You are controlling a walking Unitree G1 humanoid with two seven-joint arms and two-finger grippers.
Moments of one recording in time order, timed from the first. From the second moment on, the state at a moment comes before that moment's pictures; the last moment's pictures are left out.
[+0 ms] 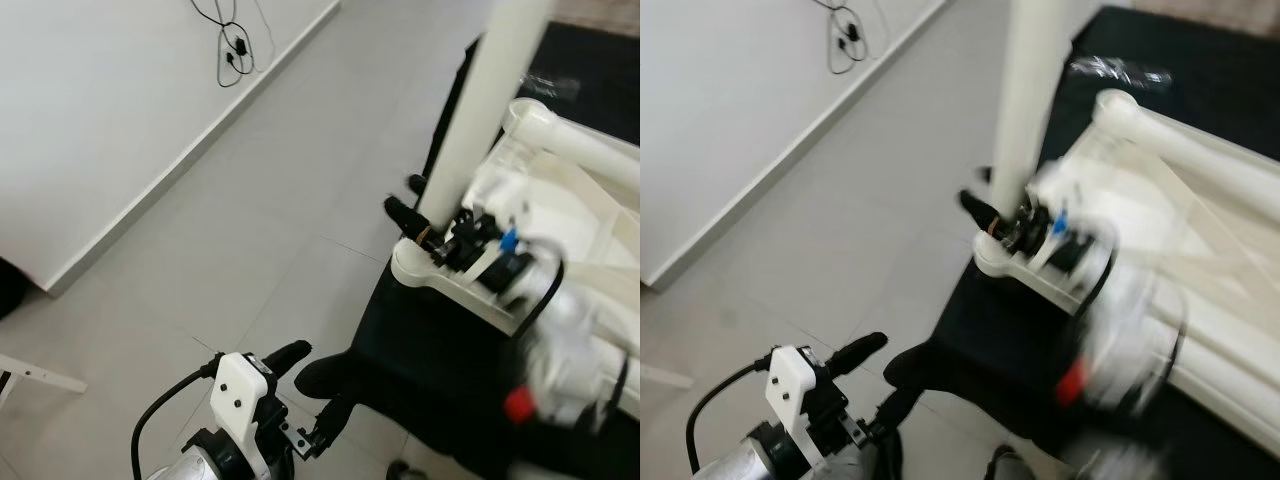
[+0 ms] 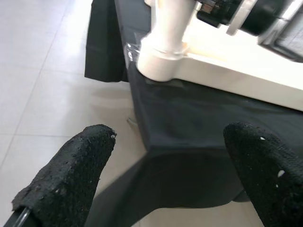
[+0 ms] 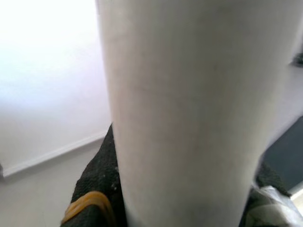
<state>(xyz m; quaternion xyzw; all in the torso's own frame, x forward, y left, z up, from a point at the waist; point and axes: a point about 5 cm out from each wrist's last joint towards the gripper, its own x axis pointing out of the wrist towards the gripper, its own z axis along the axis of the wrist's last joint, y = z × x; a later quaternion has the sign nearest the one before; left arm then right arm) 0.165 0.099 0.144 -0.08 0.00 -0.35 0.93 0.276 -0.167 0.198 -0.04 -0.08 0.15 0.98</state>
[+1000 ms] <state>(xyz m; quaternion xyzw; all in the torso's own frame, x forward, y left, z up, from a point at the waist) 0.171 0.094 0.142 -0.09 -0.01 -0.34 0.93 0.317 -0.145 0.229 -0.10 -0.06 0.51 0.86</state>
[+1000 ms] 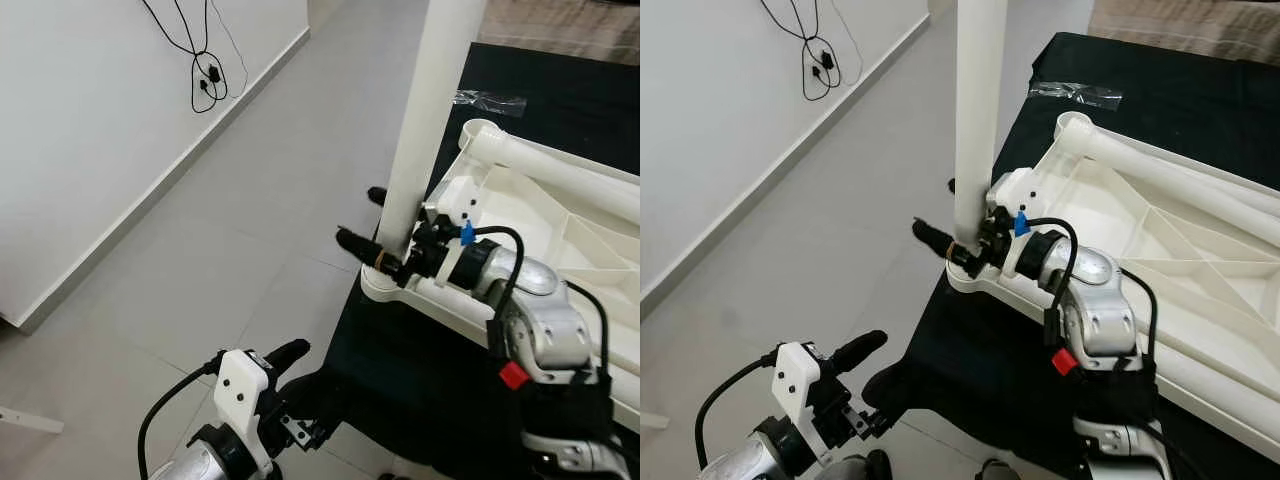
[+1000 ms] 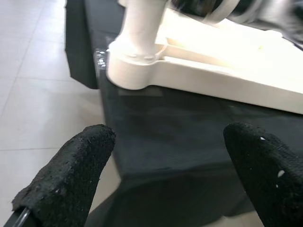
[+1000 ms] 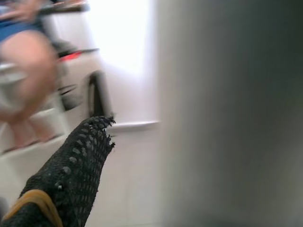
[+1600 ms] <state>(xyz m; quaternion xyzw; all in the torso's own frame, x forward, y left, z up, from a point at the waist) 0.156 0.090 0.149 -0.10 -0.01 -0.34 0.94 0.356 -0.133 0.292 -0.09 -0.10 0.65 0.75</state>
